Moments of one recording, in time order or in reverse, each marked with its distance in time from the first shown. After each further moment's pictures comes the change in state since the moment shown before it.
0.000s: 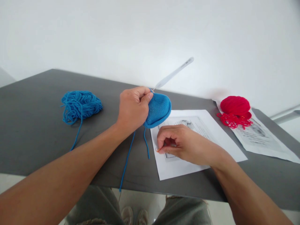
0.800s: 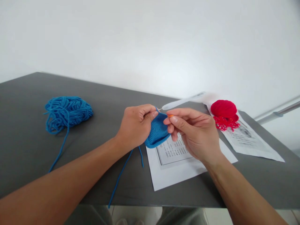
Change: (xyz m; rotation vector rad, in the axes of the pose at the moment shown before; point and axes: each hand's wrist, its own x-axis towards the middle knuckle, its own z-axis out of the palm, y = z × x) left_hand -0.019 0.011 0.008 -0.057 -0.254 0.024; right_hand 0.005 0.002 -0.001 0.753 0.806 -0.091
